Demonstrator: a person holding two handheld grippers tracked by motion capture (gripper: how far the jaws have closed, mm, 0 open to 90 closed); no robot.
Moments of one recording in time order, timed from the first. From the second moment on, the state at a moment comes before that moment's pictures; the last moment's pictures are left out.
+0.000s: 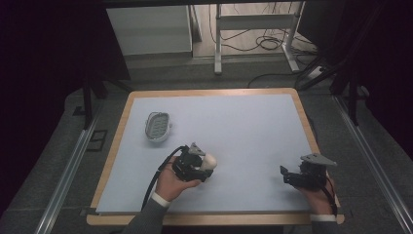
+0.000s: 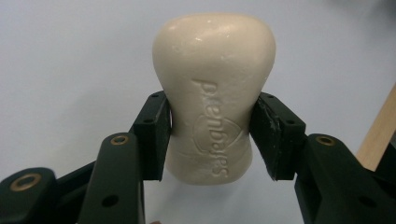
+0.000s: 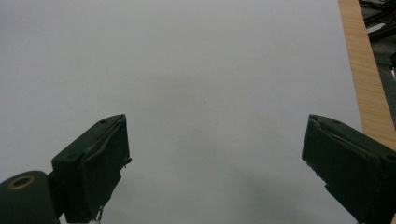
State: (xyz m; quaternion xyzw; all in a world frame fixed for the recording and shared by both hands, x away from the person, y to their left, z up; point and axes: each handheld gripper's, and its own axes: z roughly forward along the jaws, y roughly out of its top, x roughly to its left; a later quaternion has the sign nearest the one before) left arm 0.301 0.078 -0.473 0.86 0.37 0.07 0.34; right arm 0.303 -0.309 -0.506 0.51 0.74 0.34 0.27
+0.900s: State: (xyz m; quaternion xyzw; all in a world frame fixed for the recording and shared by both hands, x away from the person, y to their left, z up) left arm 0.306 0.118 -0.448 0.83 0.40 0.10 0.37; right arm 0.303 -0.310 -0.507 0.51 0.74 0.34 0.27
